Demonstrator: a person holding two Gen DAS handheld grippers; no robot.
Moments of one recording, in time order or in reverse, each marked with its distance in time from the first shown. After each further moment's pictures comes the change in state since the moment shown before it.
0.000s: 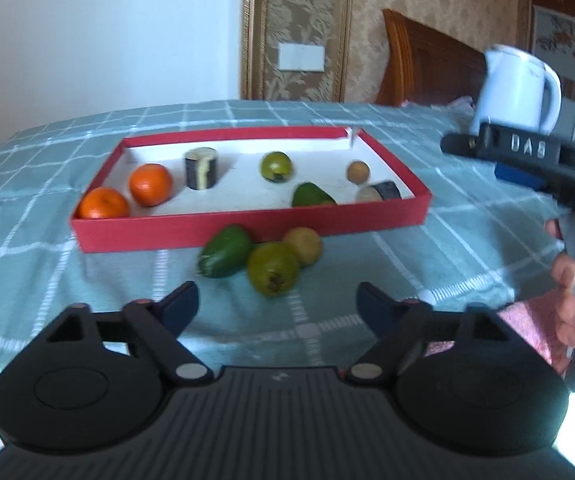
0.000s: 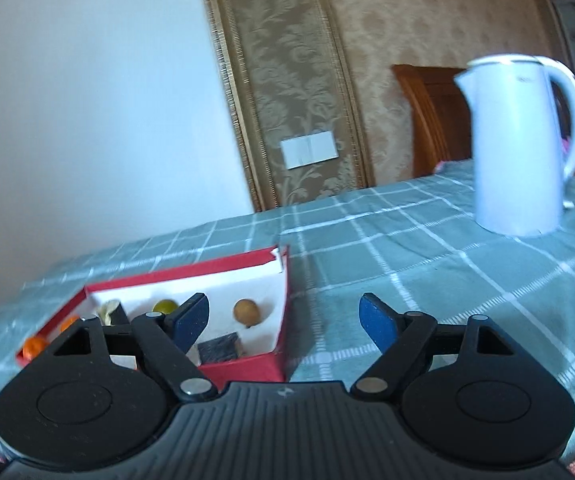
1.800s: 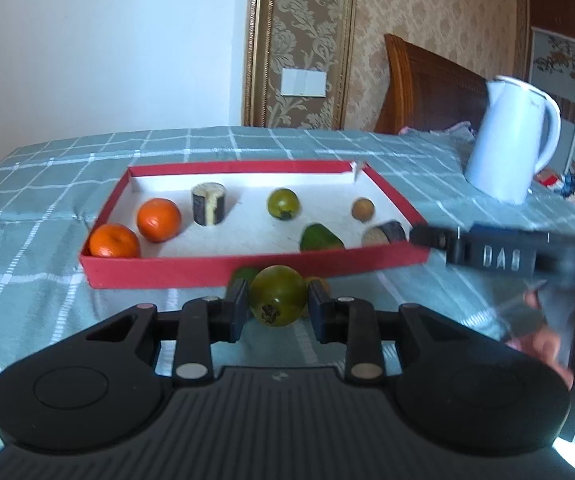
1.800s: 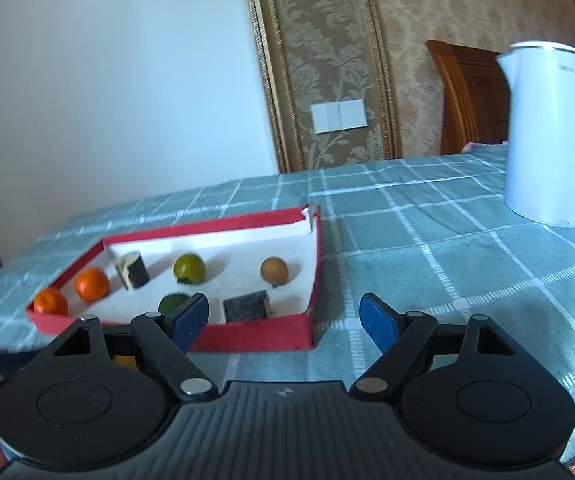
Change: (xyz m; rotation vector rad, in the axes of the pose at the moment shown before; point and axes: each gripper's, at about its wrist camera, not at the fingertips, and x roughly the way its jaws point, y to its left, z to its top) left arm -0.008 0.021 0.018 -0.045 -0.082 -0.012; right arm 0.012 0.025 -0.011 -0.142 0.133 0.061
